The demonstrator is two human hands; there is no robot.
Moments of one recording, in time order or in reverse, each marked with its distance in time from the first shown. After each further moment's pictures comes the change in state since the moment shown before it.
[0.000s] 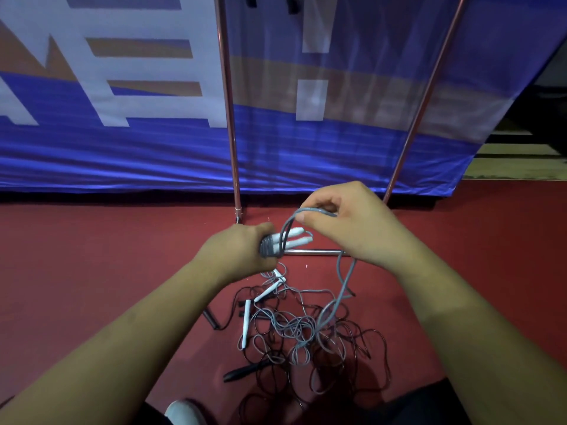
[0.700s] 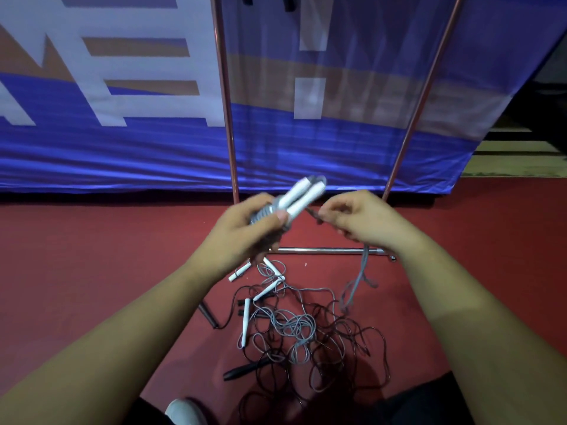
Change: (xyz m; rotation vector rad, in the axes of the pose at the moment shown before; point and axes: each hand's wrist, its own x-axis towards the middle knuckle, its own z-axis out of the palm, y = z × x) left_hand -0.017 0.026 -0.026 -1.144 0.087 0.168; right_hand 0.014 0.065 -0.004 0.124 -0.093 0.279
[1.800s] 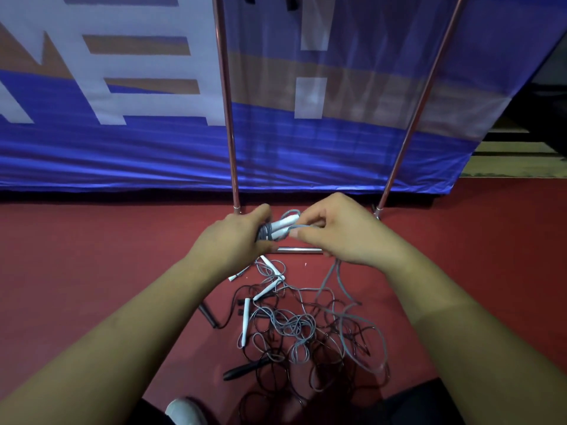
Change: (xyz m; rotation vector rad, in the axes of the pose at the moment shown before) left_hand 0.005 -0.016 -0.015 1.109 0.020 -0.110; right_hand -0.025 -0.049 0.026 -0.170 -0.061 -0.138
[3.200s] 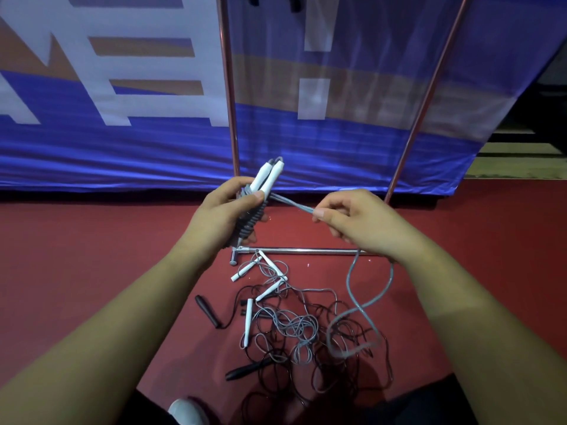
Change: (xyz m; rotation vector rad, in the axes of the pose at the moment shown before) left_hand 0.002 0.000 -0.025 -1.198 0.117 -0.209; right_hand 0.006 0.028 -0.015 0.087 0.074 0.066
